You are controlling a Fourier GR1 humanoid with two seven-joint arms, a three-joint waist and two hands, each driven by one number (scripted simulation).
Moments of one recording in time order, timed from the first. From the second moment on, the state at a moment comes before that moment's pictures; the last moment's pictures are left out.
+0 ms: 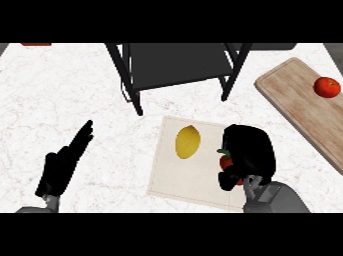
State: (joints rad) left arm 0.00 0.26 -0.14 -1.40 0.01 0.00 0.03; right arm -0.25 -0.14 0.45 -1.68 1.04 0.35 0.85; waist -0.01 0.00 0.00
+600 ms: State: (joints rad) left arm -0.02 0.24 -0.13 -1.37 0.00 -0.01 0.02; right arm -0.43 -0.11 0.27 -2.06 1.02 0.44 0.91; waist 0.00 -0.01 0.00
